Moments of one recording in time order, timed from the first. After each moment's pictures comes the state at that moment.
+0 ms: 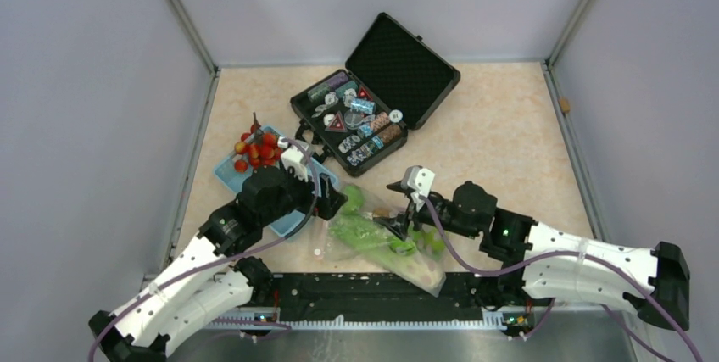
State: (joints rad) left arm -0.69 0.66 0.69 -0.43 0.07 -0.36; right arm 1.14 0.82 0.57 0.14 -0.02 -0.07
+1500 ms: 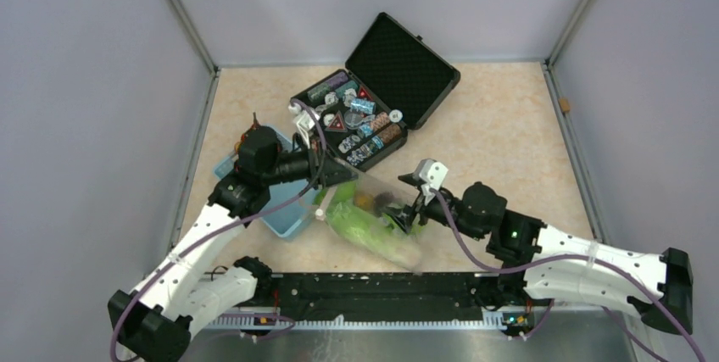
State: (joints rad) left arm -0.46 0.90 0.76 -0.16 0.77 -0.61; right arm 1.14 0.78 0.58 0.10 0.09 -0.04
